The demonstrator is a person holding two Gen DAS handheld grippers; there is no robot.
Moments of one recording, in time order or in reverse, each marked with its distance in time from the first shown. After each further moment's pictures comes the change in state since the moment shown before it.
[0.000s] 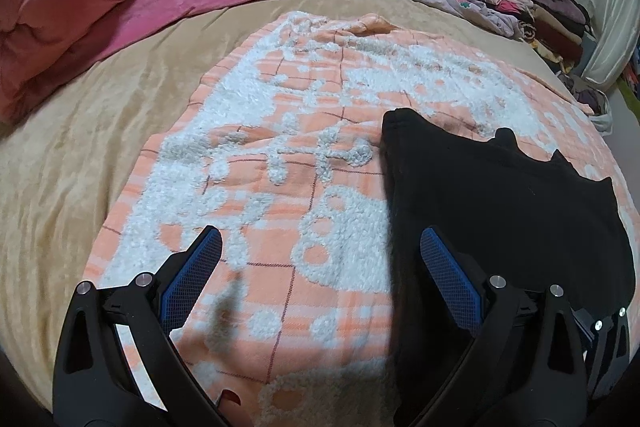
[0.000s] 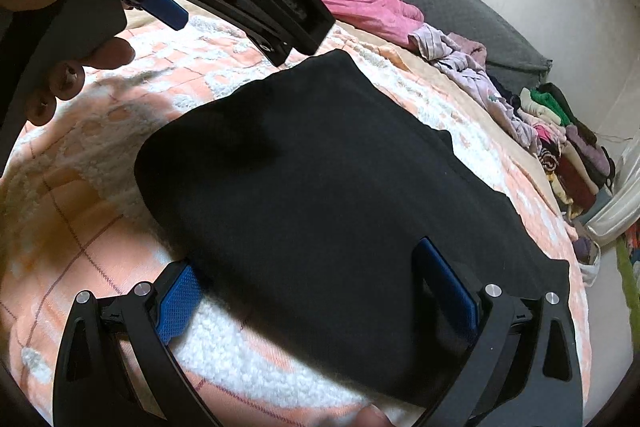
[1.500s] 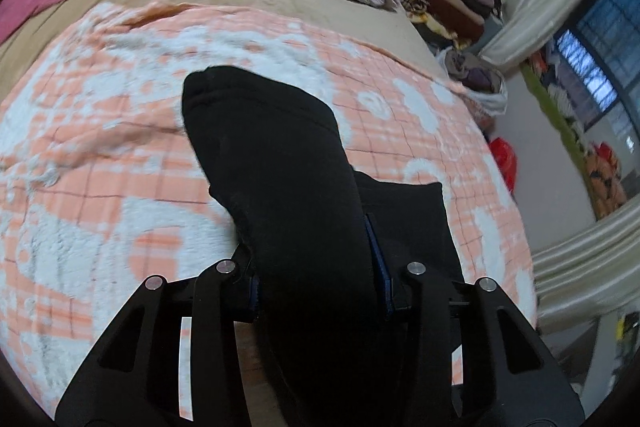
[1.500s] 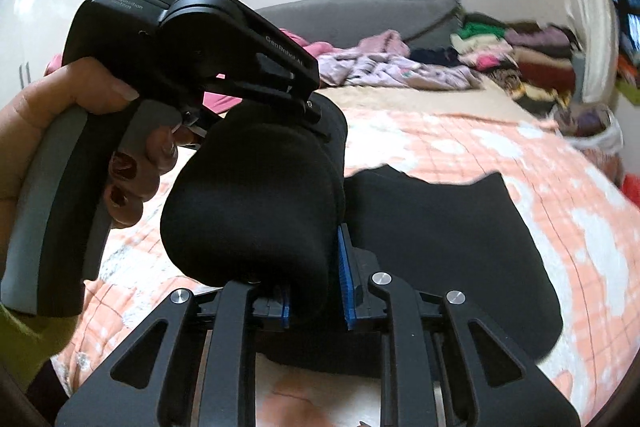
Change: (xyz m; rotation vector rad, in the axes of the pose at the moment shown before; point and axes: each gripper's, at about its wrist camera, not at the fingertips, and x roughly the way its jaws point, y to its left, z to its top) left arm -0.009 -0.224 0.041 0.032 0.148 -0.405; right arm -0.094 -0.165 -0.084 0.583 -0.243 0.090
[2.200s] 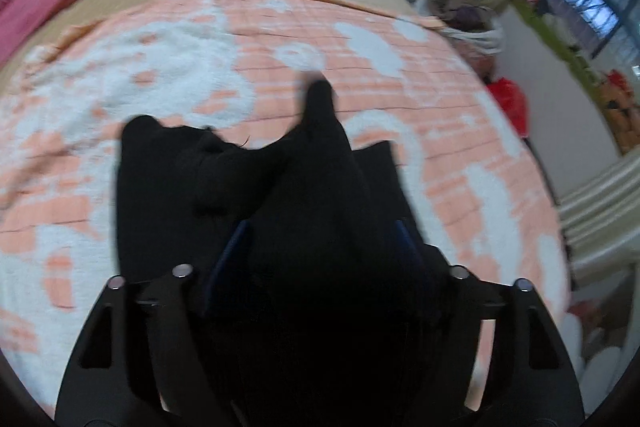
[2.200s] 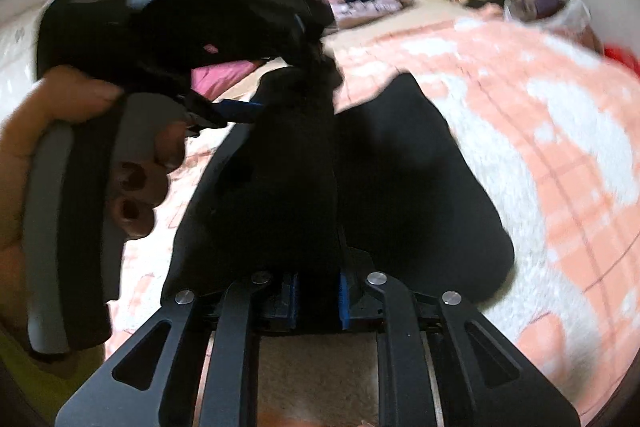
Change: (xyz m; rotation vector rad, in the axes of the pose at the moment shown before) left arm 0.077 -0.101 -0.013 0.183 0.103 0.031; right arm -0.005 -0.090 -0.048 0.387 0.124 0.023
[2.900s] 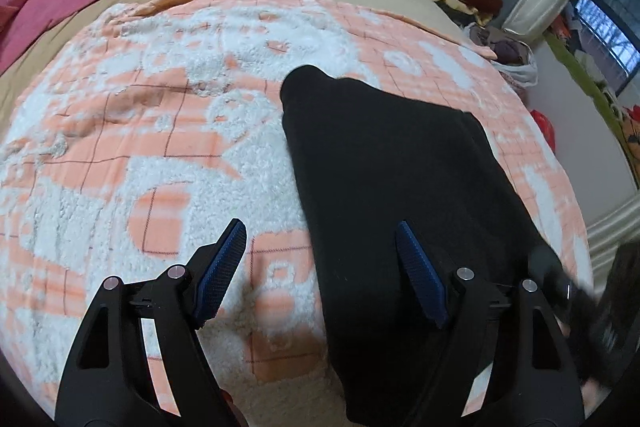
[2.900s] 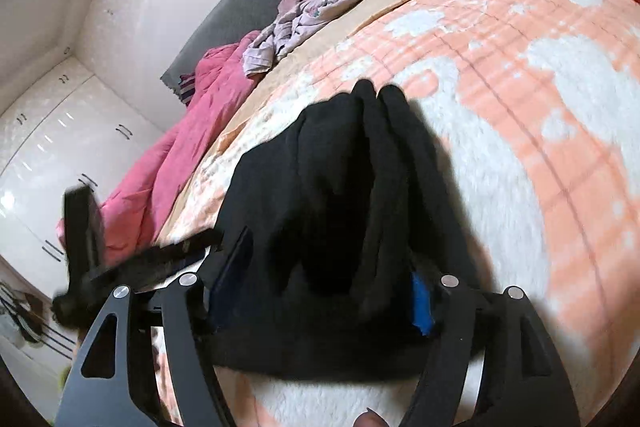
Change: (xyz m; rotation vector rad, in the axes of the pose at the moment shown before) left arm -0.043 0.095 -0.062 -0.107 -0.095 0.115; right arm 0.005 -0.046 0.064 0.214 0.058 0.142
